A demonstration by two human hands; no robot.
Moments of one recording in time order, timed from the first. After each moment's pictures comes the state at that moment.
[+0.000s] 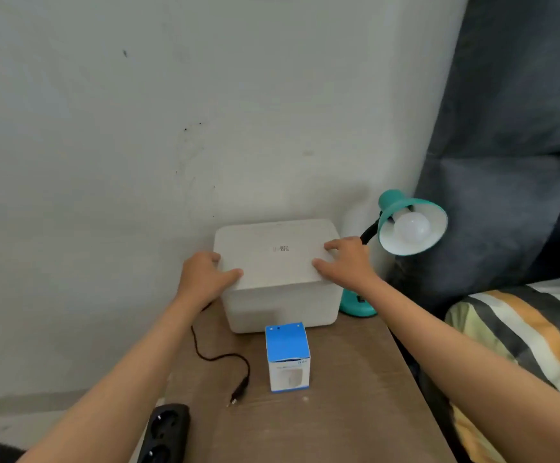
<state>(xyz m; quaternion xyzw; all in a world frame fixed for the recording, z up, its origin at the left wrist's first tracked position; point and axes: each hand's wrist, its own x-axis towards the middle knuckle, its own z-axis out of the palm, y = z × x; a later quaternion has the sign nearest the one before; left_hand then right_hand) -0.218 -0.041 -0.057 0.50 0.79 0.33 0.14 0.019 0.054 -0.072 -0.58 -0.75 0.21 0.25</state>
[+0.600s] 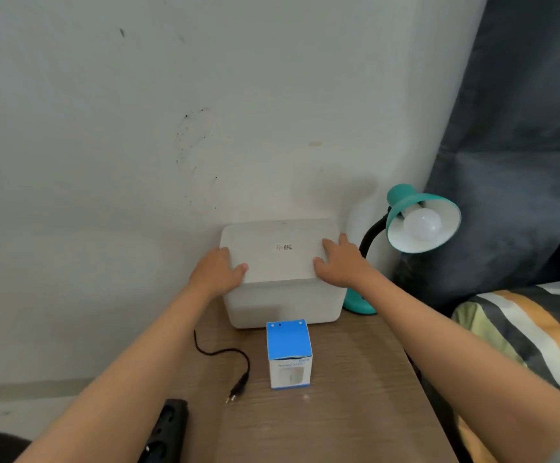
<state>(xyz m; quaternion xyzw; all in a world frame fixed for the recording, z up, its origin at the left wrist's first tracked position) -0.230 -0.004 -0.083 0.58 0.79 0.17 0.14 0.005 0.085 -0.097 -0.58 -0.80 0.15 0.07</state>
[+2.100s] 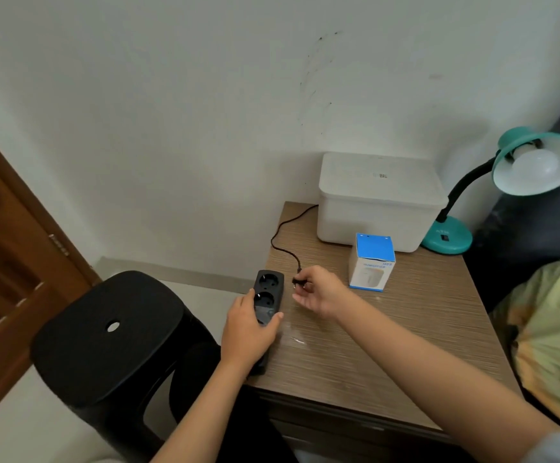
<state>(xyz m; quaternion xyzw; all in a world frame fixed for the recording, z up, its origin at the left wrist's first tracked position) -0.219 -0.285 -0.228 0.41 0.83 0.36 0.14 -0.119 -0.156 -0.170 -0.50 -0.32 0.78 0.21</state>
